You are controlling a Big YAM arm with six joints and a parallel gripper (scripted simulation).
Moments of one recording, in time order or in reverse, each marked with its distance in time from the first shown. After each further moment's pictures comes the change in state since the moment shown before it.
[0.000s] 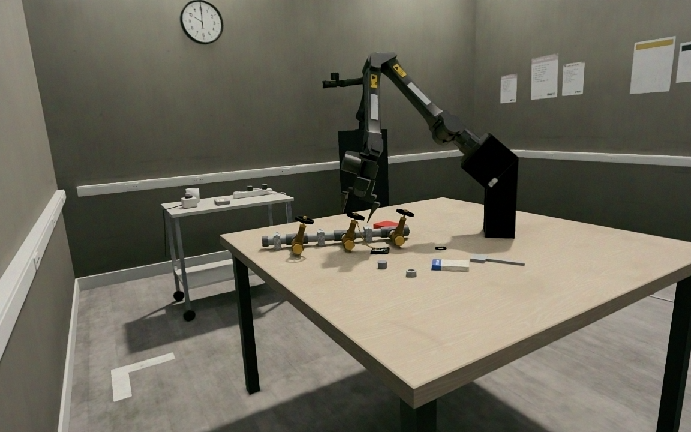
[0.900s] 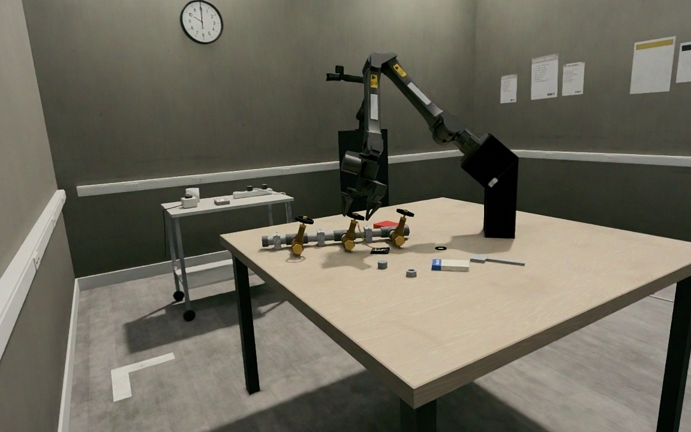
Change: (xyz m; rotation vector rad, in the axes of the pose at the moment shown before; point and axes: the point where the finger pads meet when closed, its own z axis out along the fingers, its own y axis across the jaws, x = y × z) arm 0.001 0.002 0.000 -0.013 0.002 -0.658
